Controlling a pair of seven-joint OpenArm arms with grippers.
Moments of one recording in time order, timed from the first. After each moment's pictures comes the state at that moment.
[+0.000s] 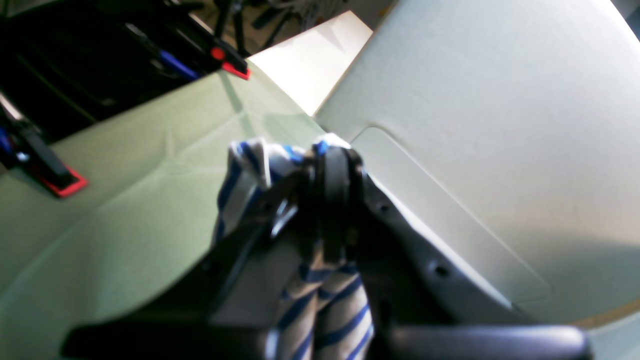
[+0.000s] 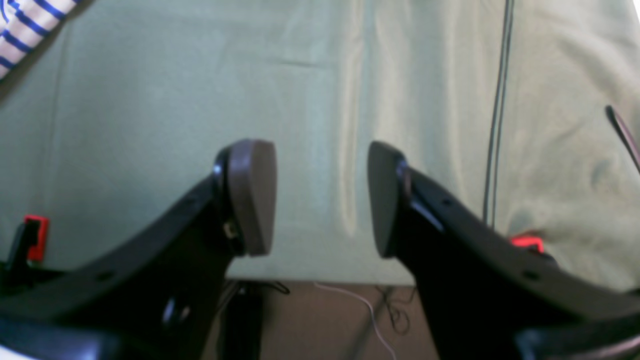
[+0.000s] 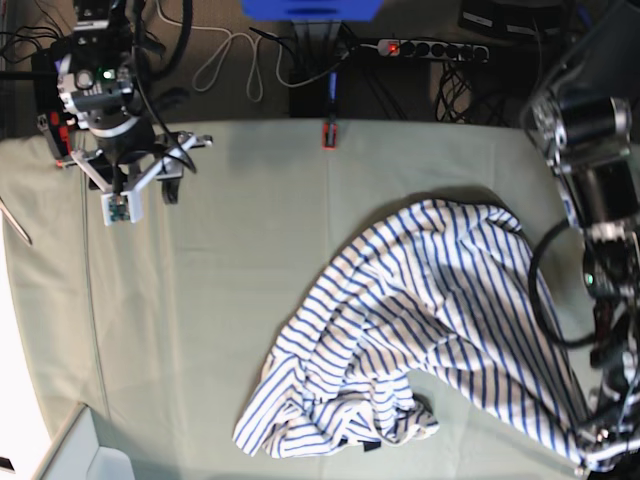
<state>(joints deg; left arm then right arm) -30.3 -16.7 -14.1 72.2 -38.3 12.0 19.9 -26.7 1.3 9.1 114.7 0.0 11.6 -40.4</state>
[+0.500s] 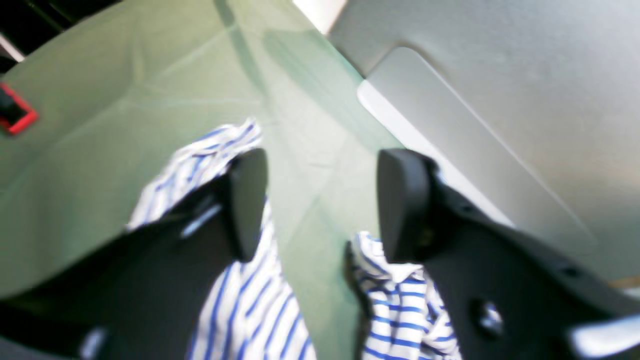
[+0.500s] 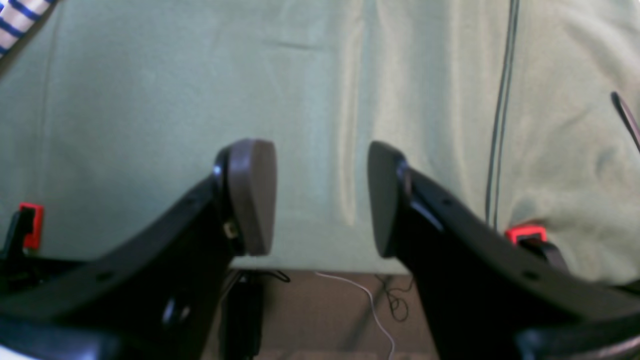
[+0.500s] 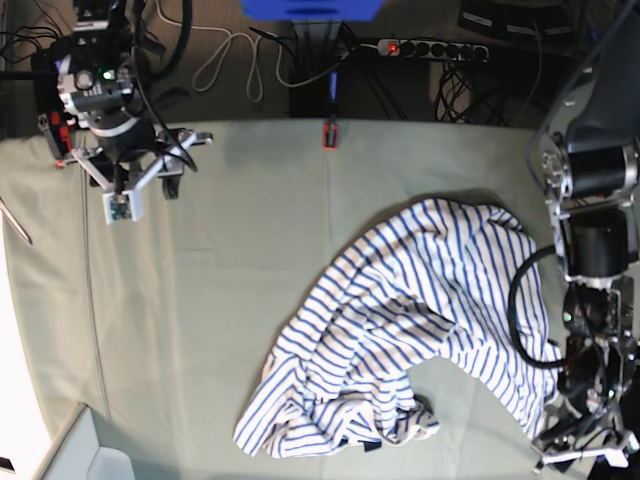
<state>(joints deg) -38.3 -16.5 -6.2 52.4 -38.3 12.1 19.6 -26.6 1.3 9.0 114.7 0.0 11.6 -42.4</state>
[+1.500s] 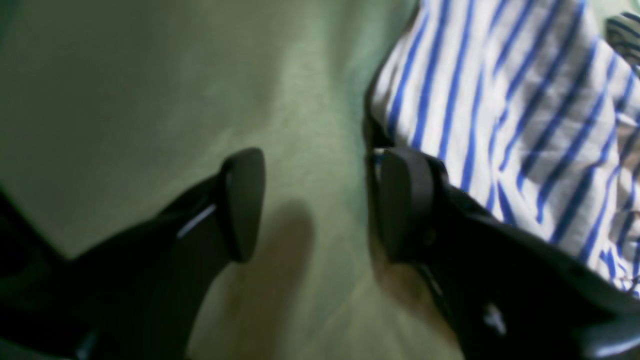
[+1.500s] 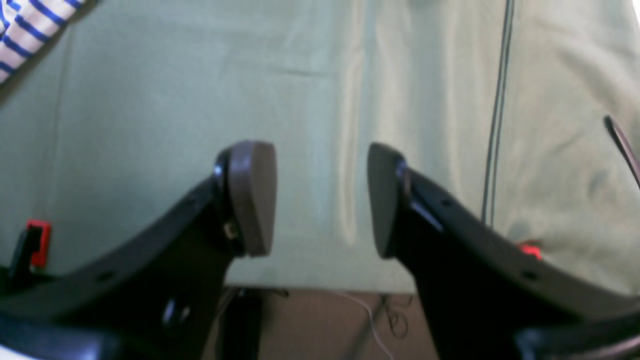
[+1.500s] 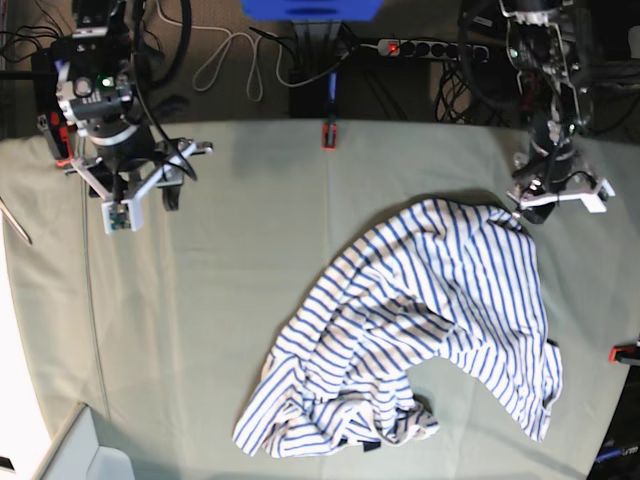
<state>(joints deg) 12.0 -5.6 -19.4 82.2 -37.8 12.1 19.6 -25.2 1.8 8.8 114.7 0.1 11.6 -41.9</state>
